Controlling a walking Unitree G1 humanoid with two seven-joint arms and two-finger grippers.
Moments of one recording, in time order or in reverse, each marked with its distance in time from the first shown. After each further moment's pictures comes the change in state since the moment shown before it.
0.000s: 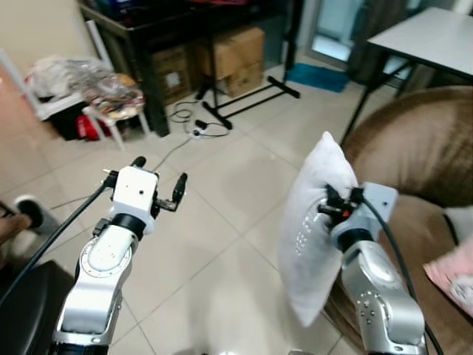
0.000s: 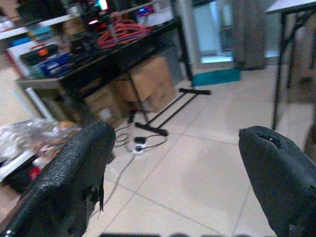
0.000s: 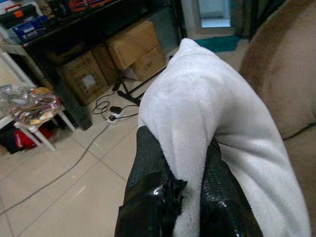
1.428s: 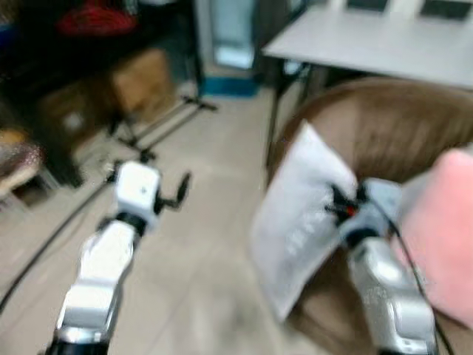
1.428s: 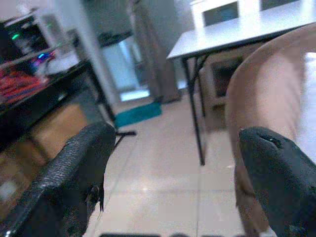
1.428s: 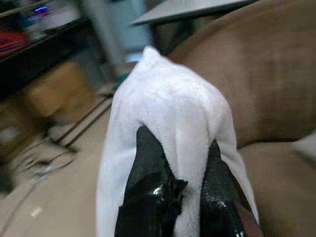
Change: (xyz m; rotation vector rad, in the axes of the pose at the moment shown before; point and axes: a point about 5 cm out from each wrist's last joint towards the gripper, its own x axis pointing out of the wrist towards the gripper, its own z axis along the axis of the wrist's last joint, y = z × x) left arm 0.003 -0.001 0.005 -0.006 -0.020 -0.041; right arm 0.003 -0.009 0.007 -0.028 -0.023 0.012
